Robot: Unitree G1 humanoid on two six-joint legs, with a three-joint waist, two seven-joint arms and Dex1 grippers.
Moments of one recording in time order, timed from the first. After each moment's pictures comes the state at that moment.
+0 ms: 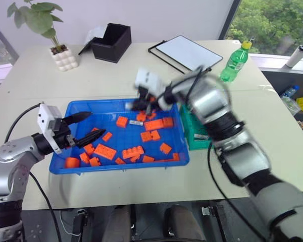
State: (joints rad) left arm -0.17 0.72 0.31 -0.13 -0.62 0.37 -1.00; right arm -1.22 -0.36 0.32 0.19 0.06 0.79 1.14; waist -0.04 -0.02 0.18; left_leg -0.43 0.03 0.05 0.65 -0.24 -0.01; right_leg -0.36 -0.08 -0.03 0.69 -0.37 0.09
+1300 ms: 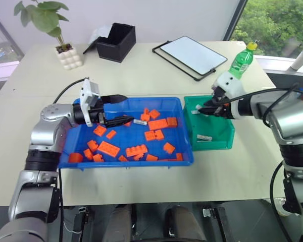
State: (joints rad) left arm -0.65 0.60 0.02 0.27 -0.47 0.26 -1.27; right arm -0.77 -0.83 0.13 -0.12 0.19 1.04 0.94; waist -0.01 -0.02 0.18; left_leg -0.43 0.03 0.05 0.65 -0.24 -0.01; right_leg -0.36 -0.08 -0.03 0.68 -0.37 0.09
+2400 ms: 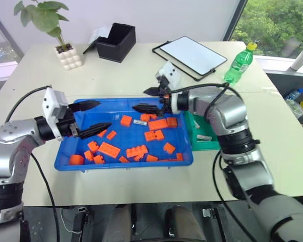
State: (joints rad) left arm -0.25 0.78 0.30 -0.20 -0.61 0.45 -1.07; right arm -0.92 -0.27 0.15 0.07 0.38 0.94 0.81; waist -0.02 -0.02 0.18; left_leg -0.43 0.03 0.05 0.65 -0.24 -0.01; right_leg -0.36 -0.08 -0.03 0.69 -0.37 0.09
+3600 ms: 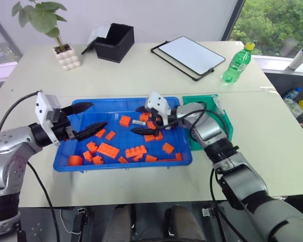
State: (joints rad) left arm -0.20 0.76 0.33 -0.23 -0.64 0.46 -0.98; right arm -0.87 -0.26 0.35 0.42 0.10 0.28 1.05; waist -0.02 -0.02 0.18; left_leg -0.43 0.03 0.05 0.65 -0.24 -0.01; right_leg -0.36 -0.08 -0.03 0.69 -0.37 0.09
